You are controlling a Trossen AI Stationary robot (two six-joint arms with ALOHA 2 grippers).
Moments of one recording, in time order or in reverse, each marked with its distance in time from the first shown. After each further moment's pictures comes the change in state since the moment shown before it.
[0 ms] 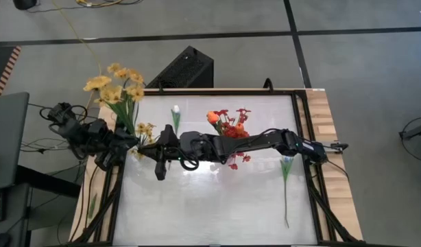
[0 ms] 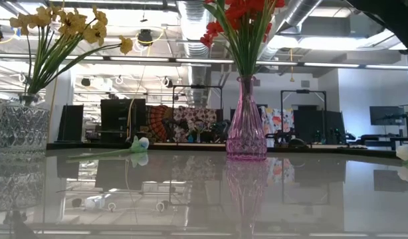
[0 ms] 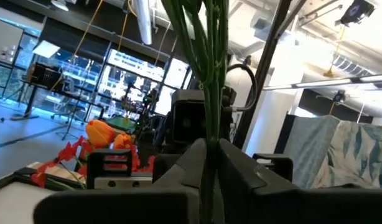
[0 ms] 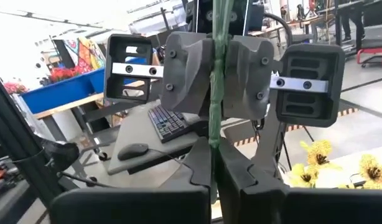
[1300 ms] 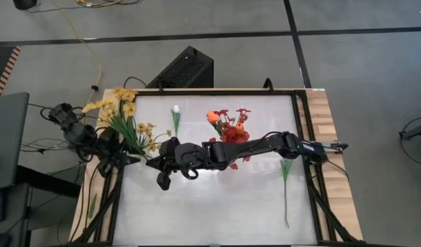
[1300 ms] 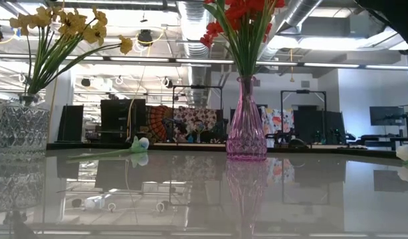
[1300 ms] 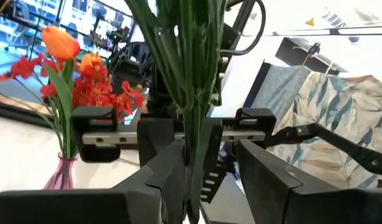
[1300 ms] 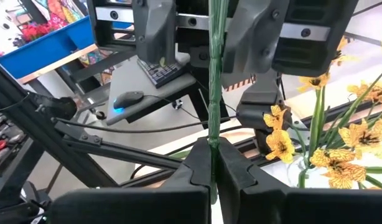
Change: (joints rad) left arm 0.000 -0.052 0.000 -0.317 0.157 -0.233; right arm 0.041 -0.002 0.000 -0.255 0.025 0.148
